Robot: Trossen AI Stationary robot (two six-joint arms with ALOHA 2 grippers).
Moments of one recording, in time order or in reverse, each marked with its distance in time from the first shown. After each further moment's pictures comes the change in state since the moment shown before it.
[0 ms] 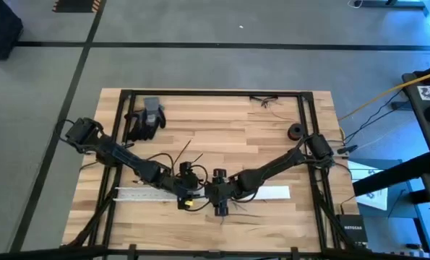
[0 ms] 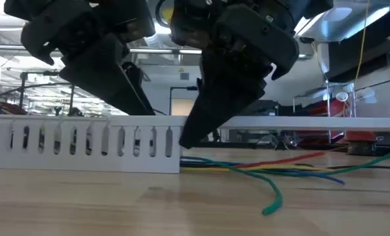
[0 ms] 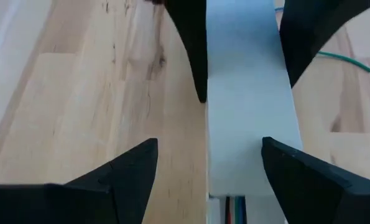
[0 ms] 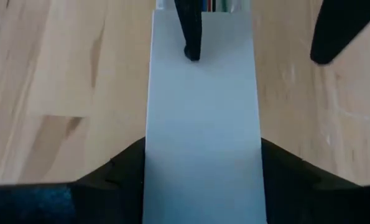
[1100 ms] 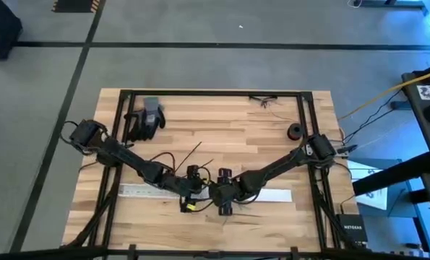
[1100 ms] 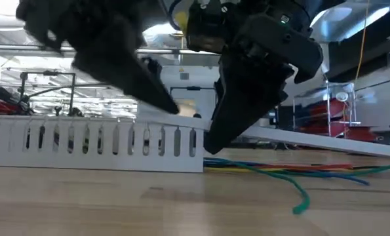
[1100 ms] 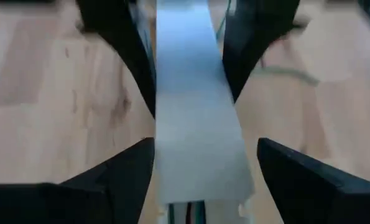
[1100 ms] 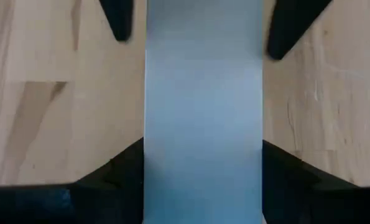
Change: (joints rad) left arm -0.007 -0.022 0.016 0.174 0.072 0.101; right arm 0.021 -0.012 -0.014 -0.129 0.021 0.073
